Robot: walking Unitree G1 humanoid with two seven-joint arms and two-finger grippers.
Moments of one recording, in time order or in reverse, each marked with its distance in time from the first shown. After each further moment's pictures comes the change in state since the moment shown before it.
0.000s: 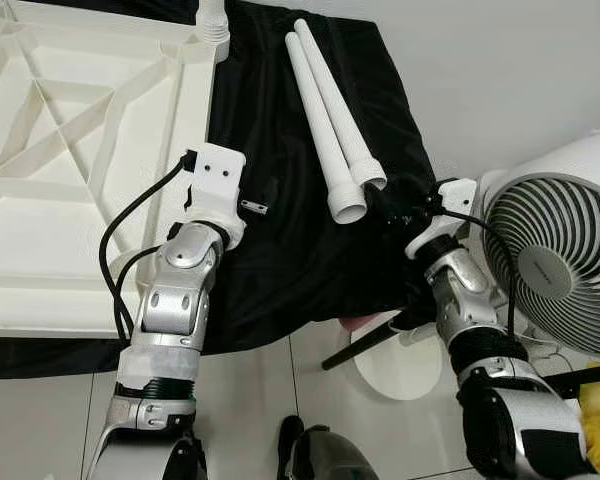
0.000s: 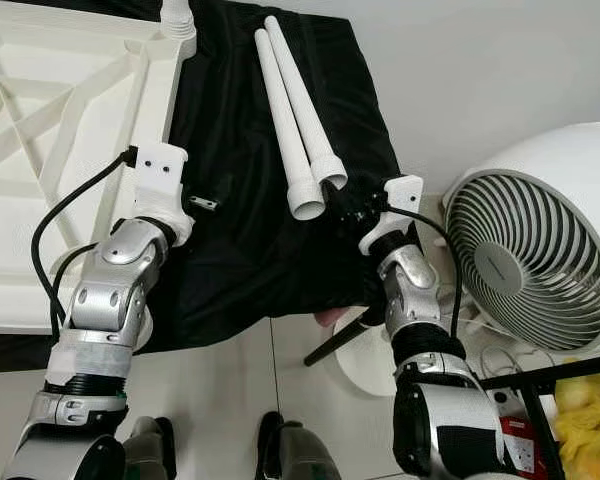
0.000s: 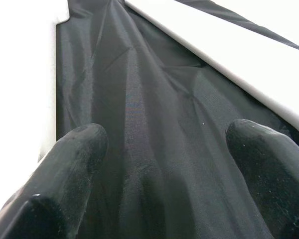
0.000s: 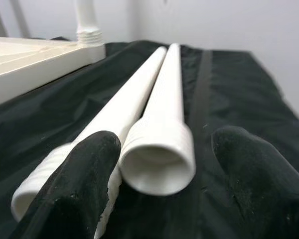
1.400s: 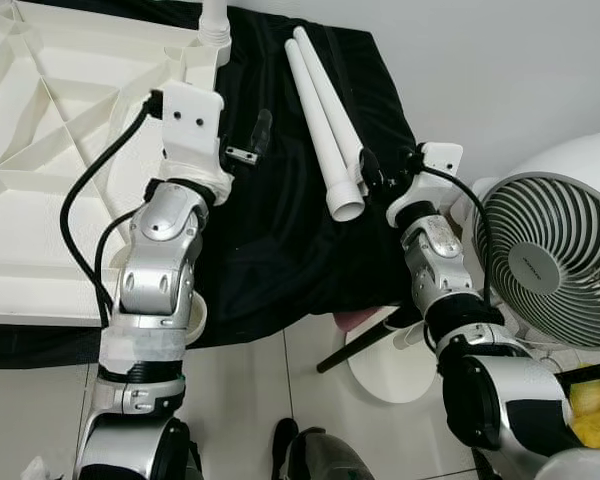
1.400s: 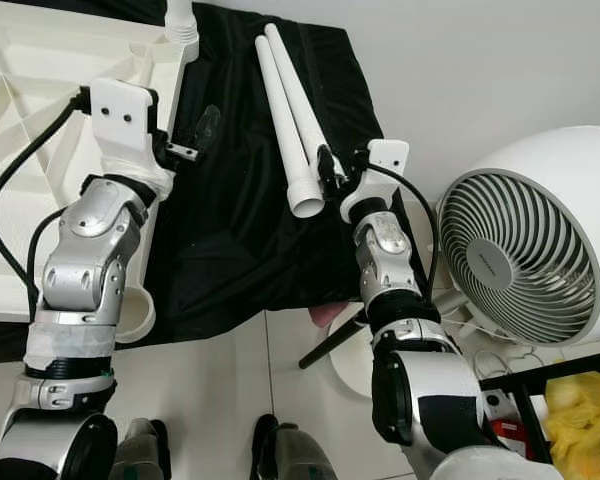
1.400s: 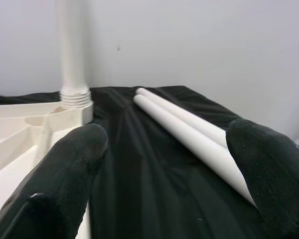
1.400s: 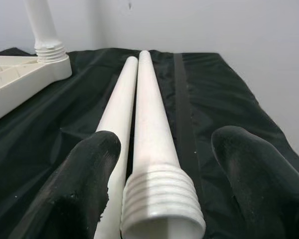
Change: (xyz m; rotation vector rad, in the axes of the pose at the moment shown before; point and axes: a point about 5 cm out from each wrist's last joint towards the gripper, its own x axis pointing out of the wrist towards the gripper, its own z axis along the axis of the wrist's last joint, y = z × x) left arm -0.006 0.007 0.058 0.034 -0.275 -0.005; right arm 0.049 0.015 0.015 0.071 0.049 -0.172
